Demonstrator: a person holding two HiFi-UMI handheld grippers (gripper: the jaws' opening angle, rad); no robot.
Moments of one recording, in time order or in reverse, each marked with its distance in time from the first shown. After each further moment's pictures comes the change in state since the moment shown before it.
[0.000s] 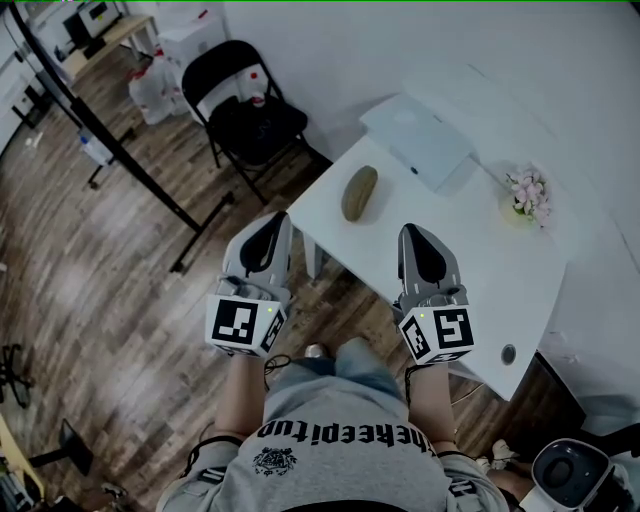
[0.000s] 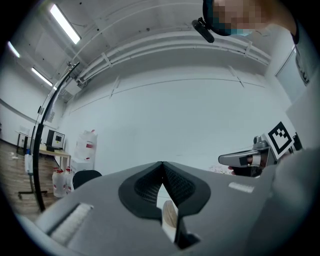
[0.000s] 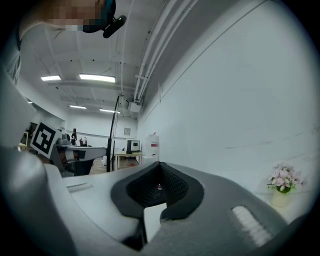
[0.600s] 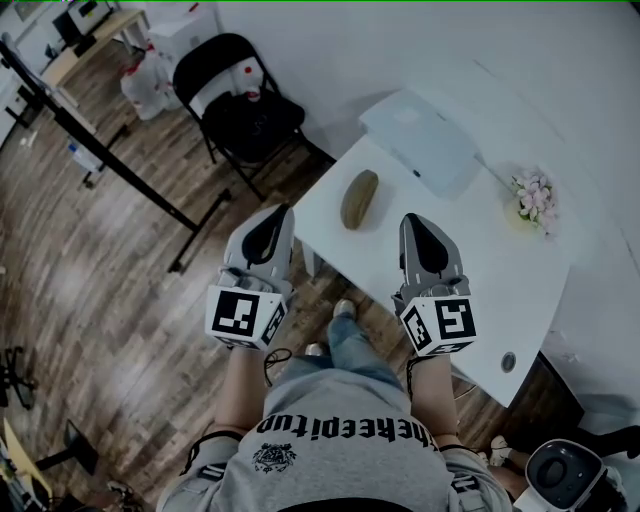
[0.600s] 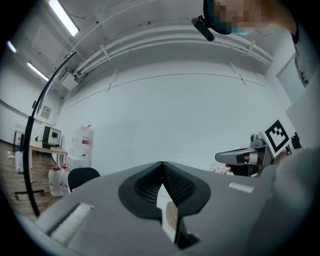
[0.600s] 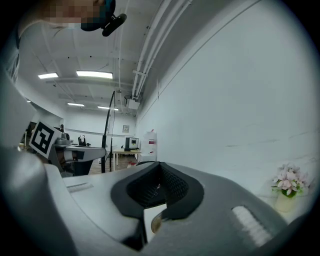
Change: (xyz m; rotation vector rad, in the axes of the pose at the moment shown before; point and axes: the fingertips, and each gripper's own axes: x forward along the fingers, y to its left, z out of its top) left arm 0.055 0.017 -0.018 -0.005 0.039 -0.033; right arm 0.051 -0.030 -0.006 -0.002 0.035 -0.010
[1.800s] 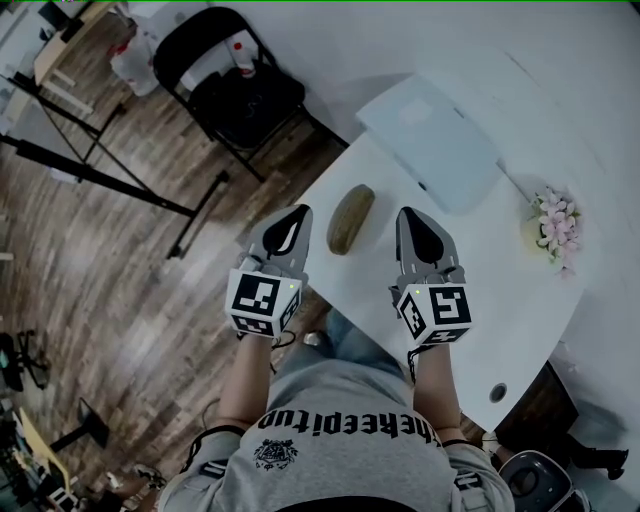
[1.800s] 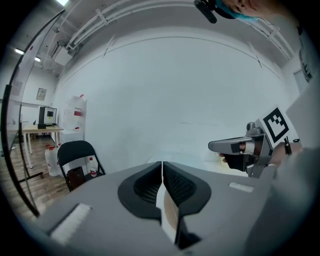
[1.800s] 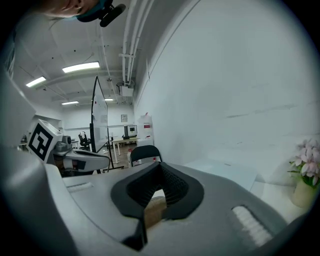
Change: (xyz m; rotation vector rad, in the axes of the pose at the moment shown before) left arm 0.138 0.002 -0.109 -0.065 0.318 -0.014; right arm 0.108 -0.093 -0.077 0.098 0.193 0.031
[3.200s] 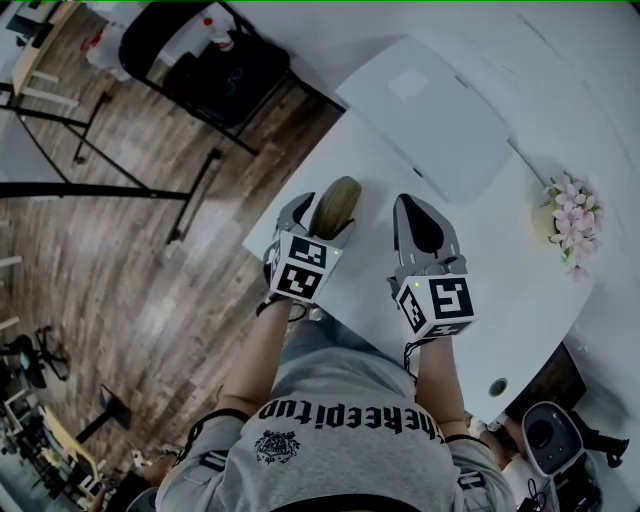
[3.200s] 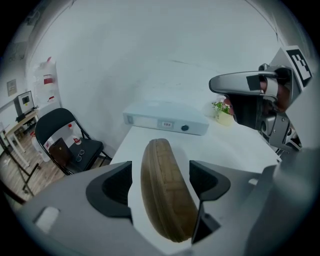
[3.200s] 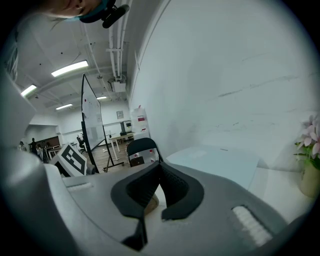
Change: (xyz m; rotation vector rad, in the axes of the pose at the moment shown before) left arm 0.114 -0.045 -0.133 0.062 0.536 -0.121; right arm 0.033 -0.055 -0.038 0.098 0.094 0.003
